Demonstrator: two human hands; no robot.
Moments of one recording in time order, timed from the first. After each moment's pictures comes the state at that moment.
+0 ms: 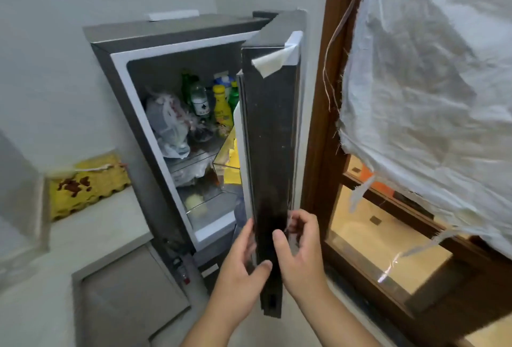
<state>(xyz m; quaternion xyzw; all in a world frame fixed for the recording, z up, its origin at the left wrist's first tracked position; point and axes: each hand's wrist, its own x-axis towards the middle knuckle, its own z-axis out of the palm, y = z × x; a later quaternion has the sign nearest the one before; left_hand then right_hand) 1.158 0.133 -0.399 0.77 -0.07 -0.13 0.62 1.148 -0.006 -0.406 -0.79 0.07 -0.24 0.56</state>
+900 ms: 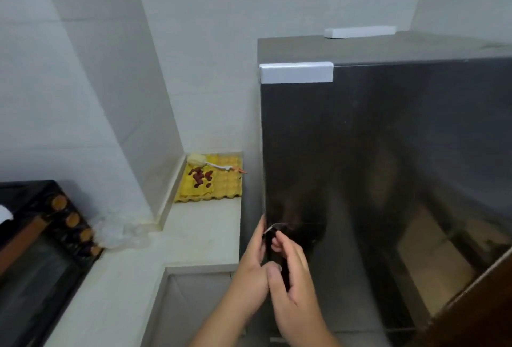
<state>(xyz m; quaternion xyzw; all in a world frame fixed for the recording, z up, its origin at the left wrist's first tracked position) 1.367 0.265 -0.385 0.70 0.18 0.02 0.69 1.377 0.158 -0.416 -0.77 -0.23 0.01 0.60</state>
